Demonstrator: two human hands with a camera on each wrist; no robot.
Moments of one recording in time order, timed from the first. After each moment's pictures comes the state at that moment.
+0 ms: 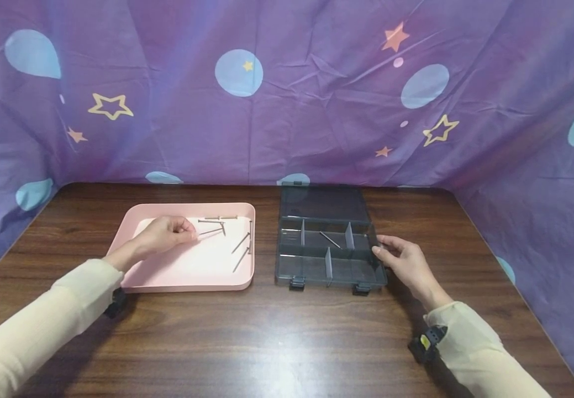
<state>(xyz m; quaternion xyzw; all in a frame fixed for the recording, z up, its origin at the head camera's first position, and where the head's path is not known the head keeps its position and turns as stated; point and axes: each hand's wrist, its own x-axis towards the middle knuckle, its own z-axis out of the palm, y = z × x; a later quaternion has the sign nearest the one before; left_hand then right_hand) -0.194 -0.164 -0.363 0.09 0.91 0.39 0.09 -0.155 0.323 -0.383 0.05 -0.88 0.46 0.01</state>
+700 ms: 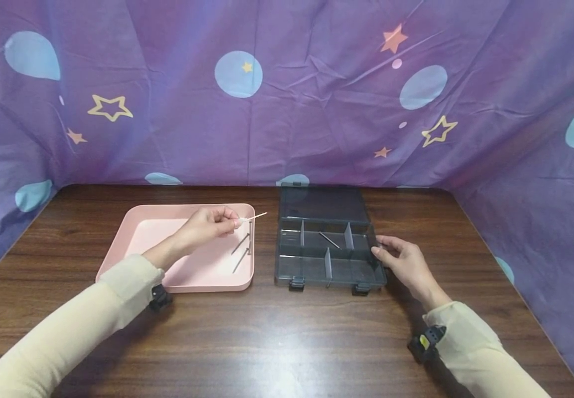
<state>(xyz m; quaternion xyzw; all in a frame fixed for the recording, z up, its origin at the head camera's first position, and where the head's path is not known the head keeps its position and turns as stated) -0.198 -0.082 -0.344 0.09 0.81 0.57 0.12 -0.155 0.322 -0.383 0.05 -0.89 0.46 0.02</state>
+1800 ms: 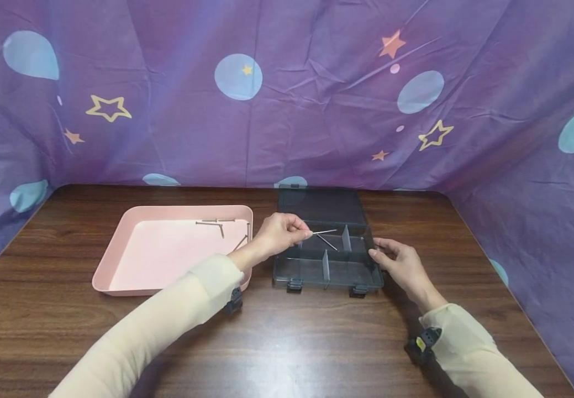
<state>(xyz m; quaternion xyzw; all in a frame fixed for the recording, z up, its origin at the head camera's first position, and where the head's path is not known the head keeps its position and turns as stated) -0.200 0.043 -0.351 0.16 0.84 0.51 0.06 -0.154 0.322 -0.381 0.04 -0.89 0.45 0.00</state>
